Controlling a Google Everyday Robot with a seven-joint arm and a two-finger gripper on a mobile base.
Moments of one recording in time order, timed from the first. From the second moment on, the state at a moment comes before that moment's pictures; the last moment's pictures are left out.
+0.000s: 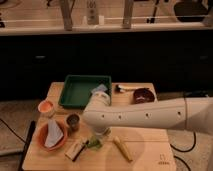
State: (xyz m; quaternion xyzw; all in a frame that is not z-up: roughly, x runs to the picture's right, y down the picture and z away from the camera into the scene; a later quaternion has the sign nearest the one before) arm -0.029 0.242 0.702 -0.33 -0.13 -0.34 0.87
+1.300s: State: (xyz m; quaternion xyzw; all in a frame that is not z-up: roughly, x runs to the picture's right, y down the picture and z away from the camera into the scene) arm -0.055 0.244 0.697 -0.32 -0.15 -0.36 0.86
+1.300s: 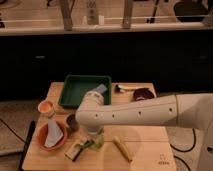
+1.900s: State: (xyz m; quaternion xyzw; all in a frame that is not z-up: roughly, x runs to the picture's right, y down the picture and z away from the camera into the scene) arm -0.059 0.246 0.695 -0.32 -0.16 -0.37 0.86
